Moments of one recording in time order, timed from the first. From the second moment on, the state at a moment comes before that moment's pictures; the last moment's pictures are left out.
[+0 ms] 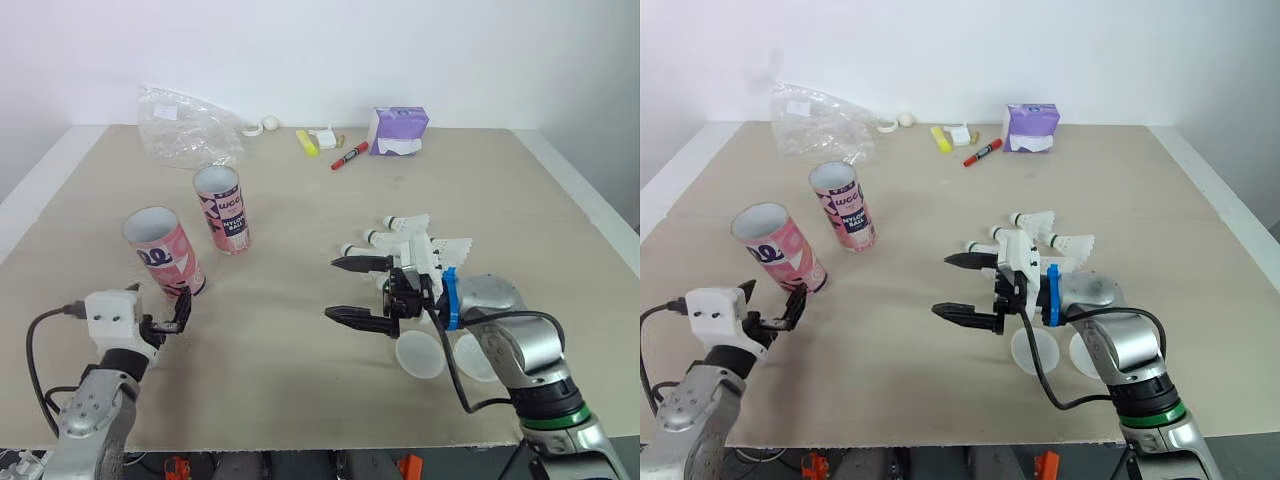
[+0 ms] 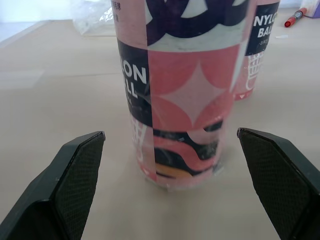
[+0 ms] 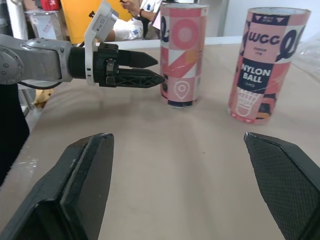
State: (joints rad) left arm 0.20 0.26 0.28 -0.48 -0.30 0.30 -0.20; right arm -0.39 -0.56 0.12 -0.21 0.51 0.34 1.09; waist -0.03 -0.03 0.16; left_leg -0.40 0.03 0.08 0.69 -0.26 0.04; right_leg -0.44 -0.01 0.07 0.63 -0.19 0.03
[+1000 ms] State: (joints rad) left arm -0.15 0.38 0.23 0.06 -0.27 0.15 -0.44; right arm -0.39 -0.55 0.12 -0.25 0.49 0.37 1.05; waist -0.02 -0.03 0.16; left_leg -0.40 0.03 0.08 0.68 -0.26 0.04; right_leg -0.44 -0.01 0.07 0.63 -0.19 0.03
